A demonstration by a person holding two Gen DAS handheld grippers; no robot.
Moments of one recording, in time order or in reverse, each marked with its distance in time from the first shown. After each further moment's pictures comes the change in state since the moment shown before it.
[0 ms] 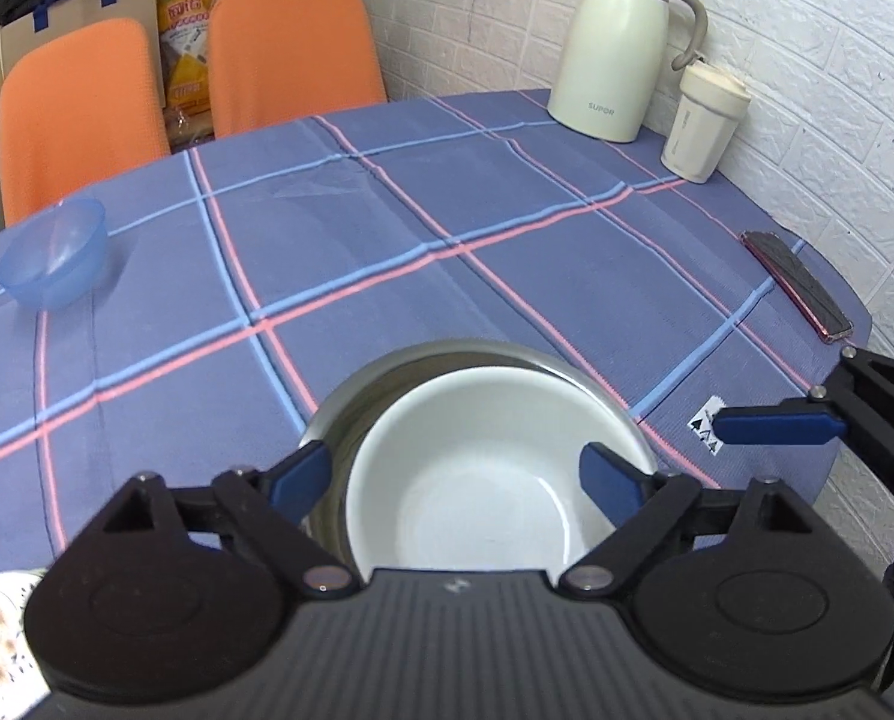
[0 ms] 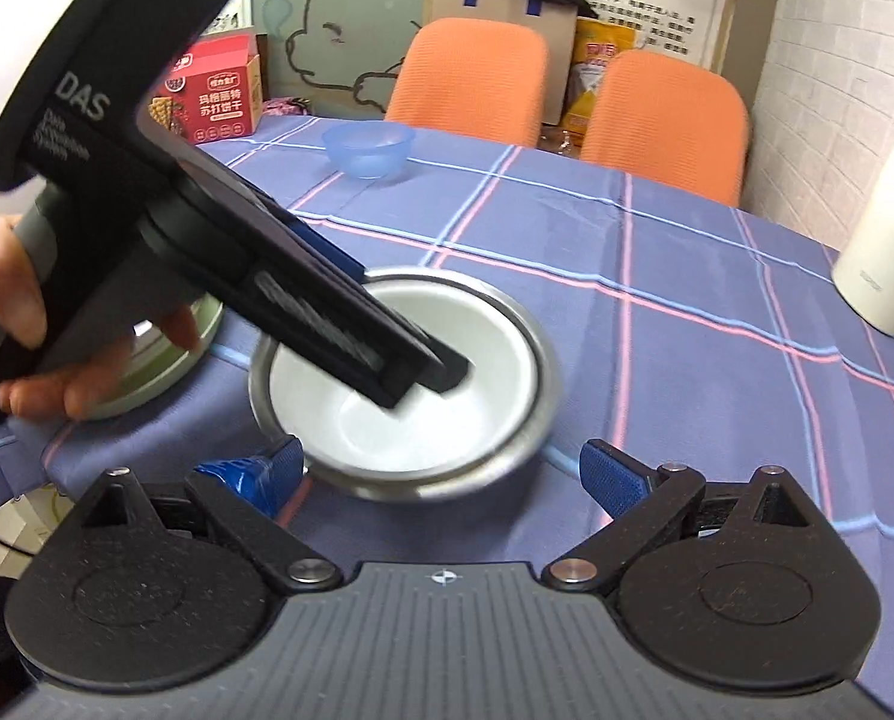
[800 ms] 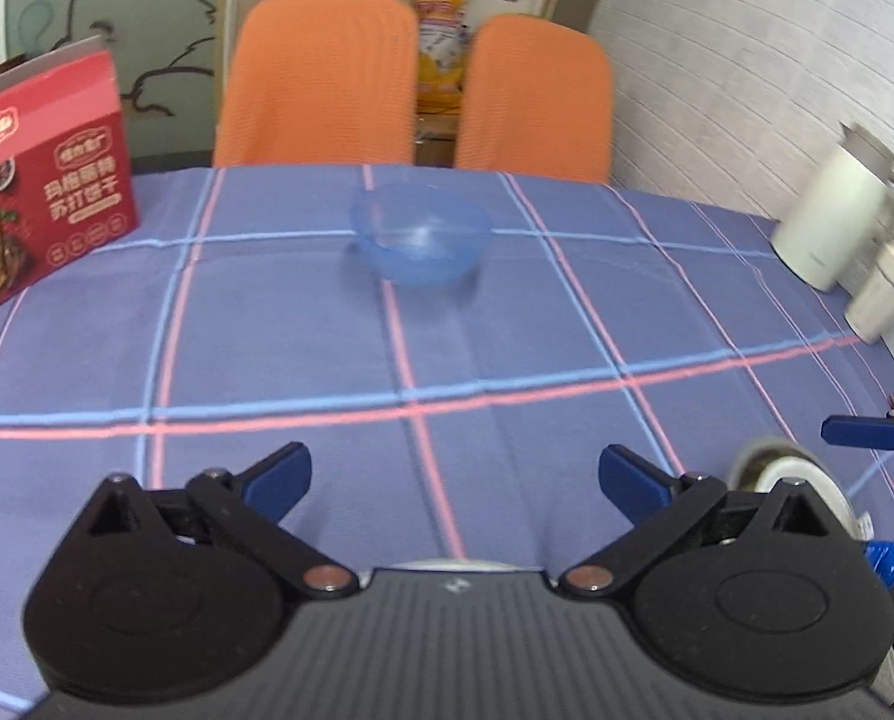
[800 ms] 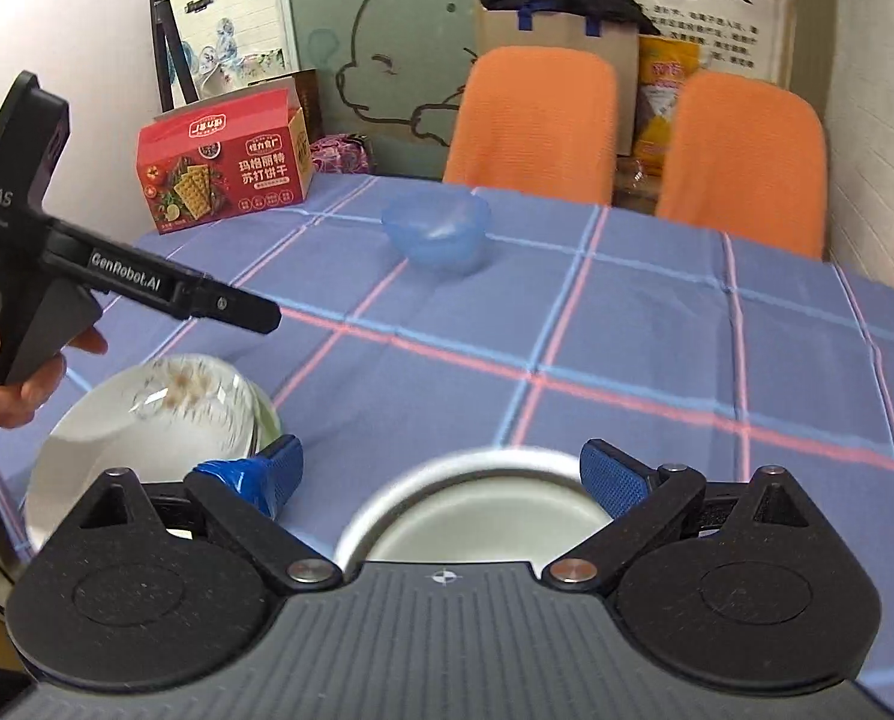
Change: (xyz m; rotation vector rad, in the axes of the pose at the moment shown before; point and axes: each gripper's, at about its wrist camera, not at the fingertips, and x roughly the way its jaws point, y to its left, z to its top) left arm -0.074 0.193 -0.008 -0.332 -0.084 0.195; right arm 0.060 0.028 0.087 0.013 -0.042 0.156
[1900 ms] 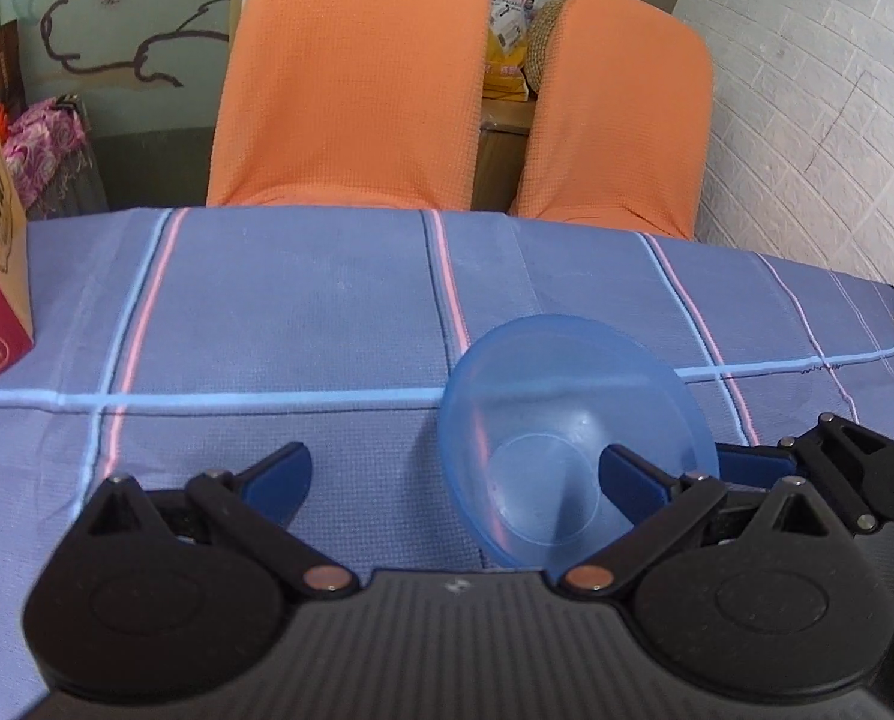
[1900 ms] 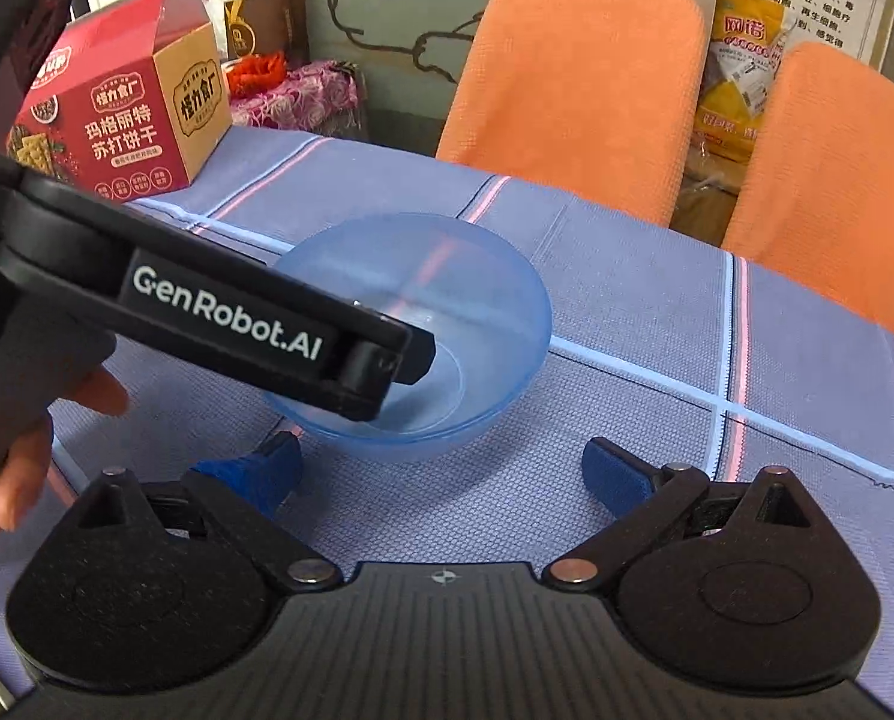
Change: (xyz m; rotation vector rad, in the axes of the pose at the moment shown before) left arm 0.177 0.054 0.115 -0.046 0.057 0.043; right arm 0.206 -0.009 0.092 -0.063 0.140 -0.013
